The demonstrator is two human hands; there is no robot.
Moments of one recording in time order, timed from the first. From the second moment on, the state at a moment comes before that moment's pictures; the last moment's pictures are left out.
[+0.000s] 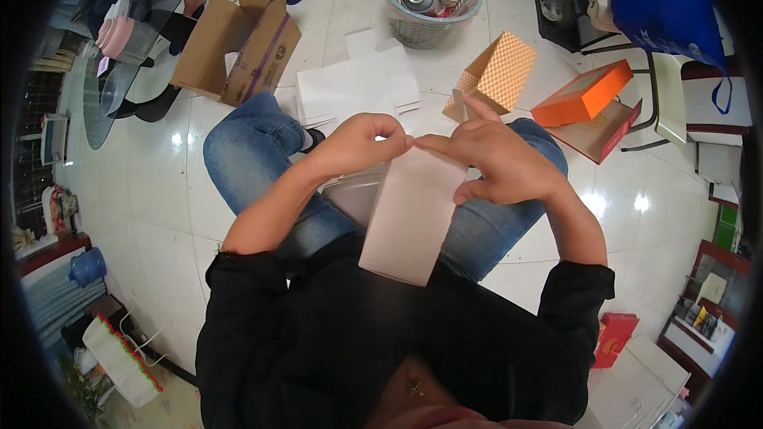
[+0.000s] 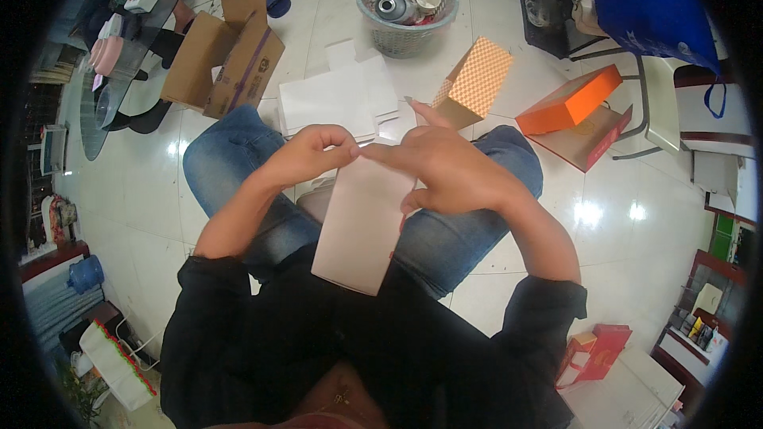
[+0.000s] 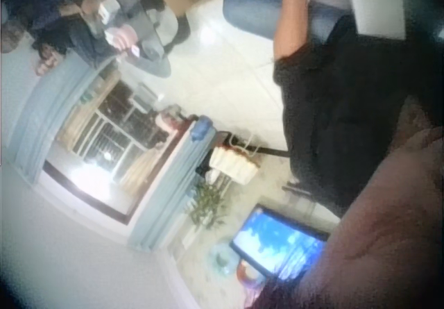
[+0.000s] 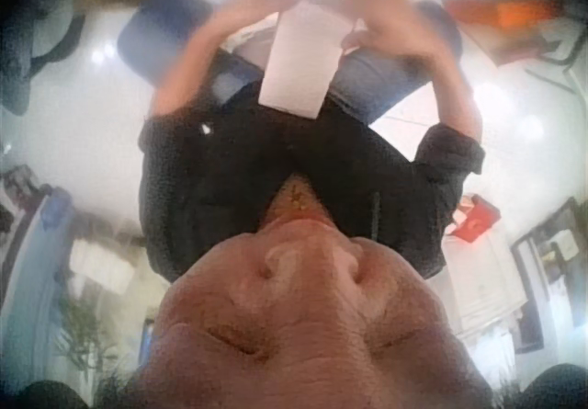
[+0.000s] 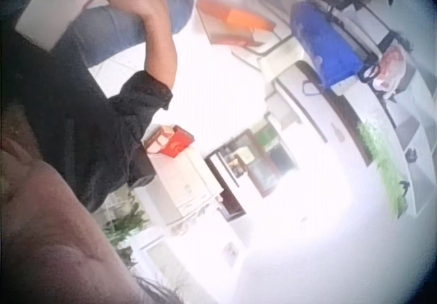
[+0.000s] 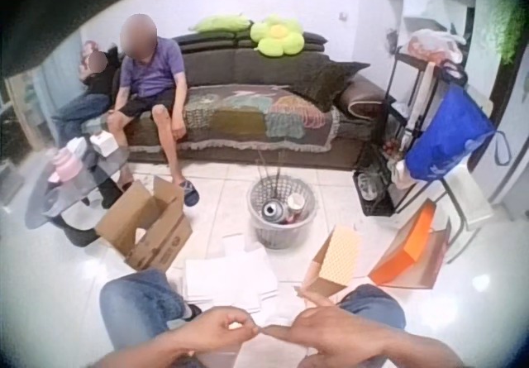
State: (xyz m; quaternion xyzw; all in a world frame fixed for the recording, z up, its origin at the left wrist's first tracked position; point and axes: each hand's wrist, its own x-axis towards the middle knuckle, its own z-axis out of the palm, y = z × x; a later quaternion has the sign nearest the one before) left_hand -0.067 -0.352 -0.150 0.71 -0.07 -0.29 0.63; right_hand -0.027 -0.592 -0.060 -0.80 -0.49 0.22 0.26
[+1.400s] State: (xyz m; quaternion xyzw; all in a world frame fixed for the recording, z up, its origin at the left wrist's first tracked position) left_hand -0.060 -0.311 -0.164 0.65 -0.10 -0.24 0.72; right_hand -0.032 -0.558 -0.141 -0.78 -0.34 0.37 0.38
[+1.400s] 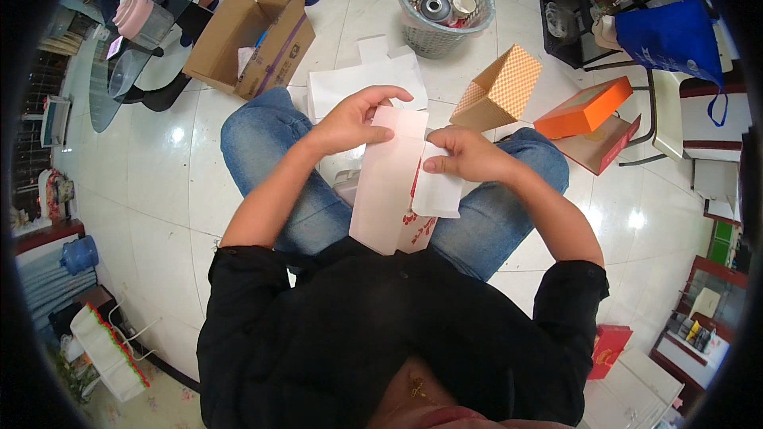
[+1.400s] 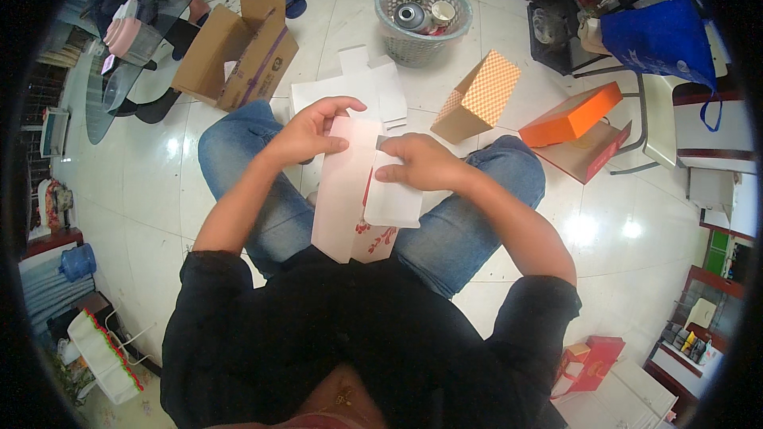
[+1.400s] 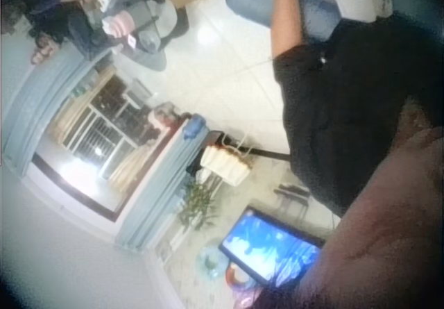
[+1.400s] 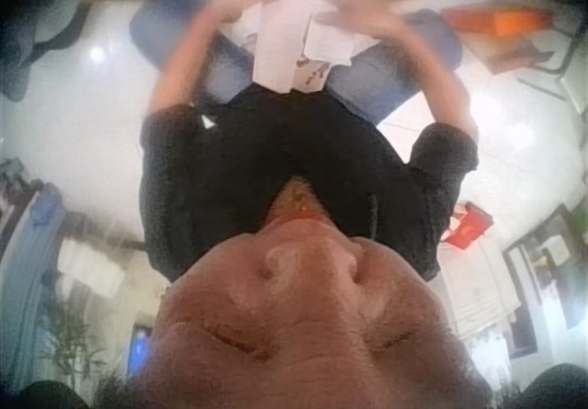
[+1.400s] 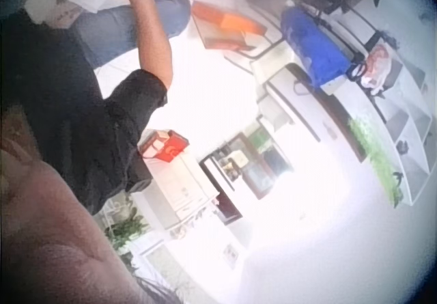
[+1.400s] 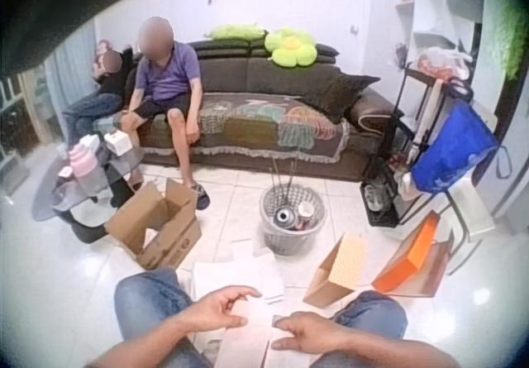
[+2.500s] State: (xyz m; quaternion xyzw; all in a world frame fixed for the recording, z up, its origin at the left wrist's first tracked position) left_hand -0.058 -0.301 -0.202 0.52 -0.20 -0.36 0.74; right_hand 0.003 -0.551 -0.147 -0.59 -0.31 0.56 0.49
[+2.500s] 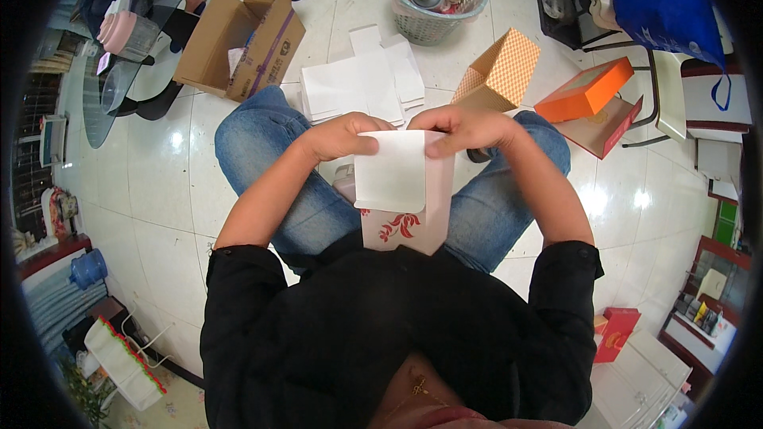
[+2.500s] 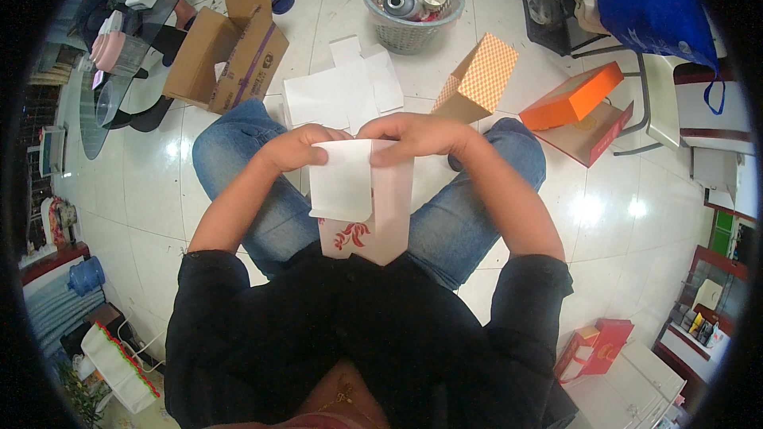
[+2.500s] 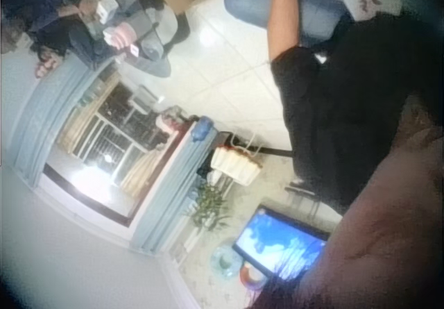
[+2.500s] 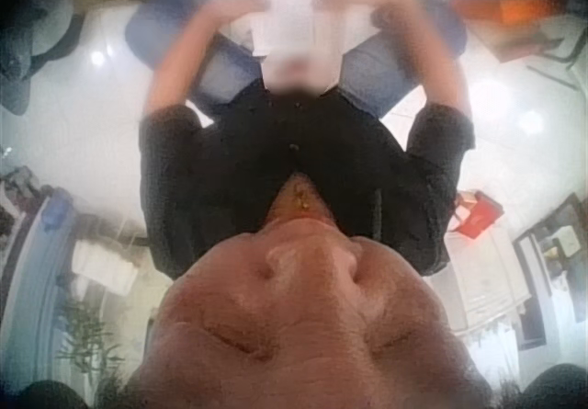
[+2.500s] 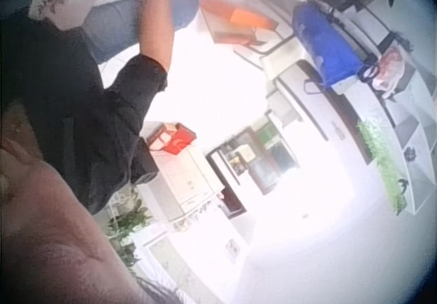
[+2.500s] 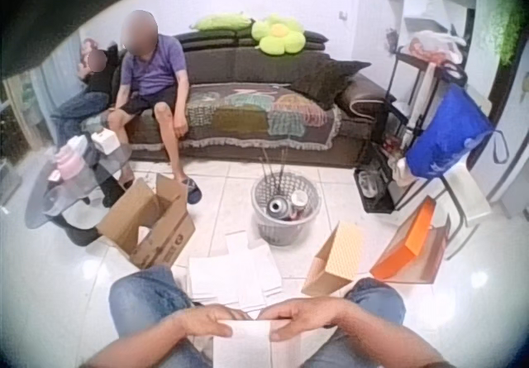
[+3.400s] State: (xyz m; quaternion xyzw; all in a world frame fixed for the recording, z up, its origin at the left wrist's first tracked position) left_hand -0.083 -0.343 -0.154 0.67 -0.12 -0.26 0.68; right_hand -0.063 -0.541 -0.081 -0.86 -0.28 0.32 0.28
